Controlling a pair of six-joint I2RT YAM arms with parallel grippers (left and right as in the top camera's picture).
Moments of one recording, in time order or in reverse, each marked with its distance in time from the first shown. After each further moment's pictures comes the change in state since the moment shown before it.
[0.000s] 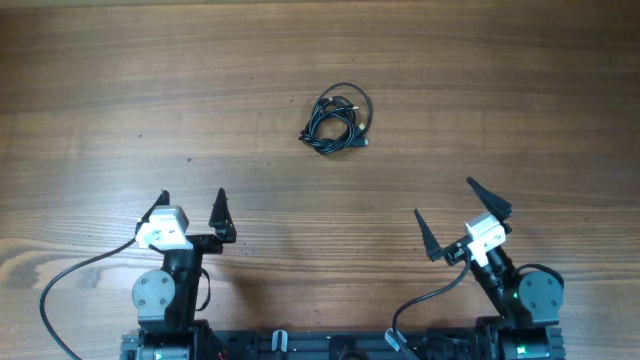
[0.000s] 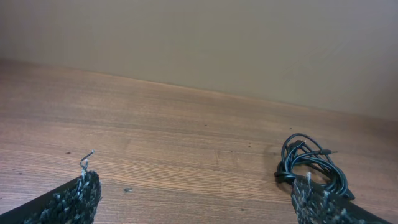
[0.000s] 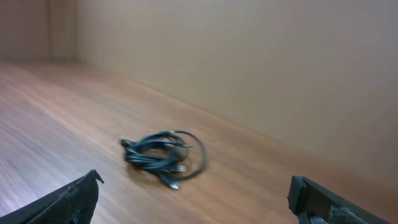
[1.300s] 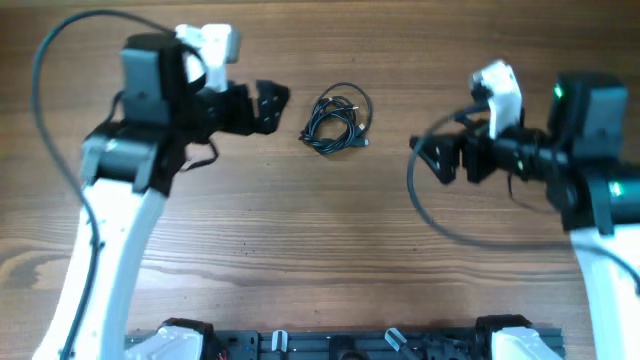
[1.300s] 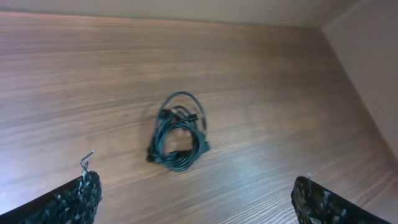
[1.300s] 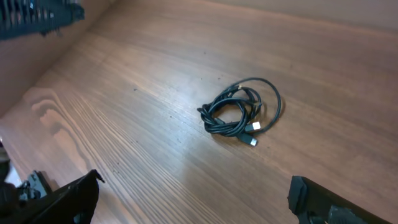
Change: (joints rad) left arm -0.216 1.344 1.417 -0.707 0.335 0.001; right arm 0.000 1.177 1.318 -0.984 -0.180 0.014
